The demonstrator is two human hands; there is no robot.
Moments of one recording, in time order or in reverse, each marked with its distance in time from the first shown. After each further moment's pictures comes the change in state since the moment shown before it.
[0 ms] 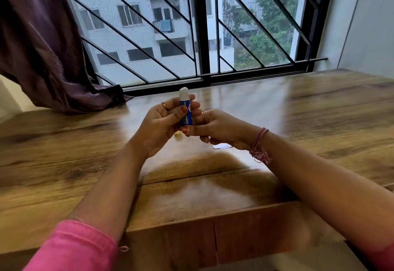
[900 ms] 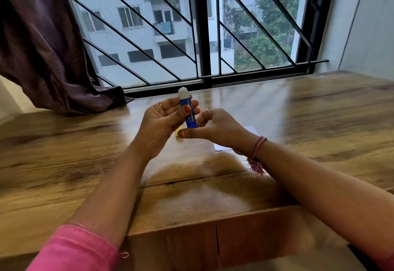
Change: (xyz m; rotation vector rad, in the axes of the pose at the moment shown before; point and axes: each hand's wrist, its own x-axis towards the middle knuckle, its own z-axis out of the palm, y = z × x) left_hand -0.001 0.002 0.005 0.040 0.122 0.074; right_hand 0.000 0.001 0.008 -0.120 0.267 -0.124
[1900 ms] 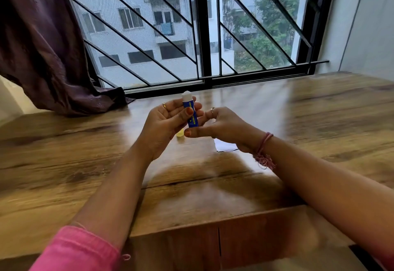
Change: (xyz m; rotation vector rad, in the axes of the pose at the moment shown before) left_hand 0.000 0.000 0.001 0.017 -0.043 -0.011; right_hand 0.001 -0.001 -0.009 0.096 -0.081 0.001
